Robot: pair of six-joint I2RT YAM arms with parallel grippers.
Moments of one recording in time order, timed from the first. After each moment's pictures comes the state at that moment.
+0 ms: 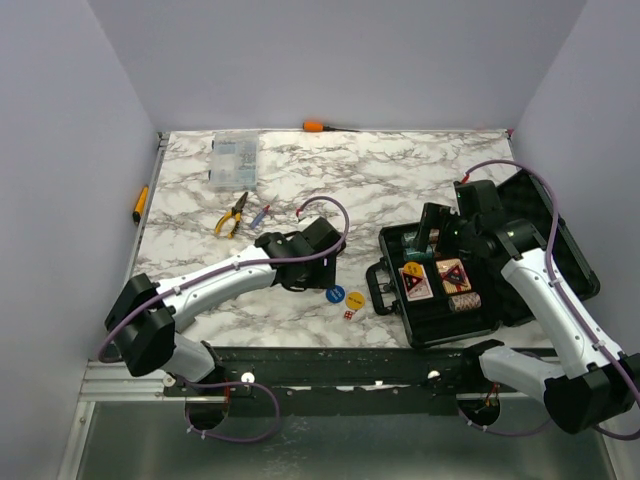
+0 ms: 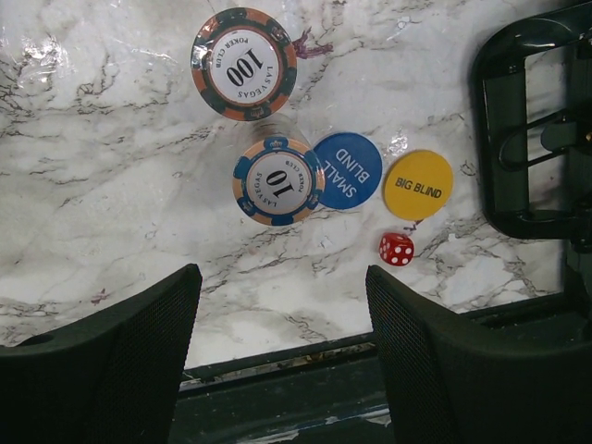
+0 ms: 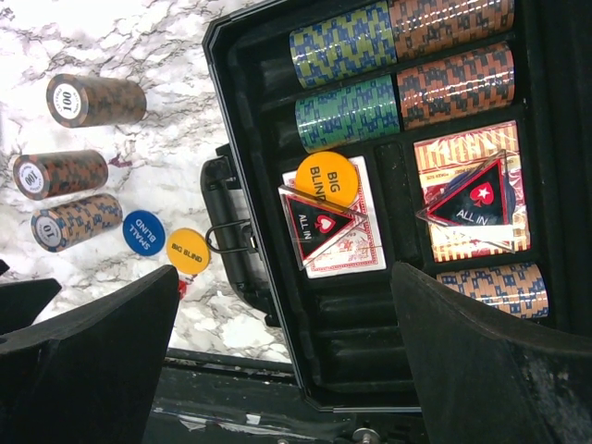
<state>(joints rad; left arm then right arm) -0.92 1.42 1.08 -0.76 -0.20 -0.78 0.32 1.09 1.08 -0.89 0.01 0.45</state>
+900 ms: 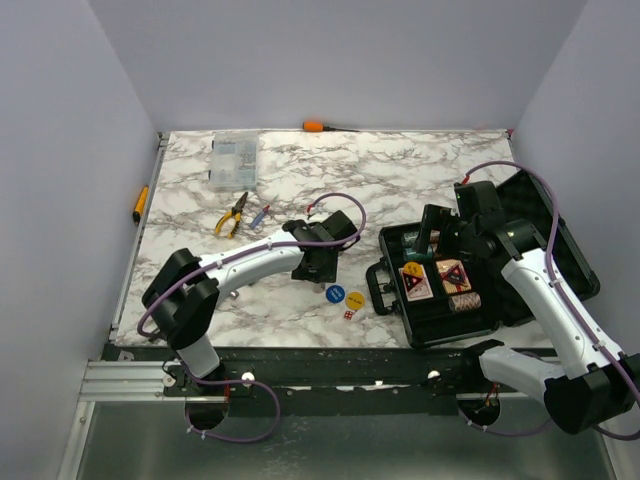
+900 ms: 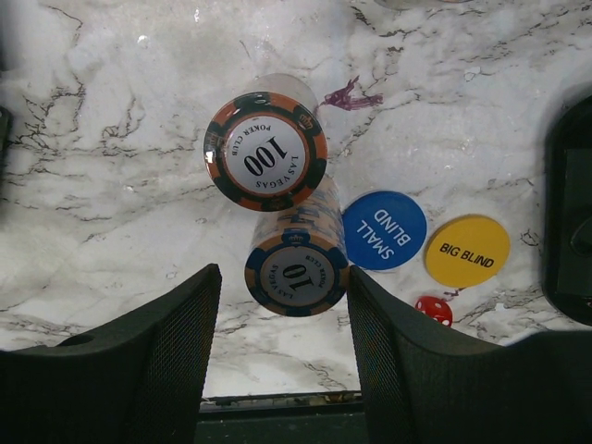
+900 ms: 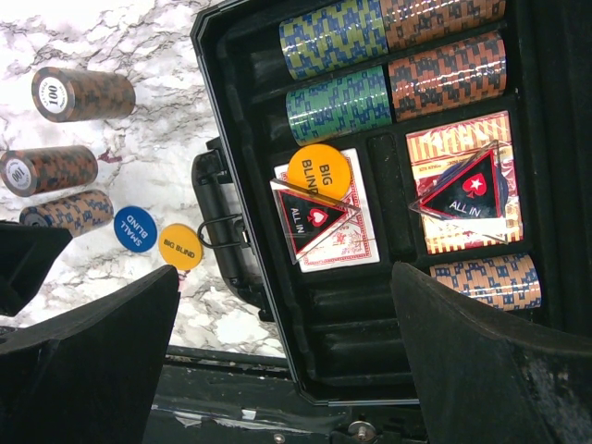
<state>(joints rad) -0.89 1.66 1.22 -0.82 -0.26 -0.76 0.32 1.09 1.08 -0.91 0.03 0.45</state>
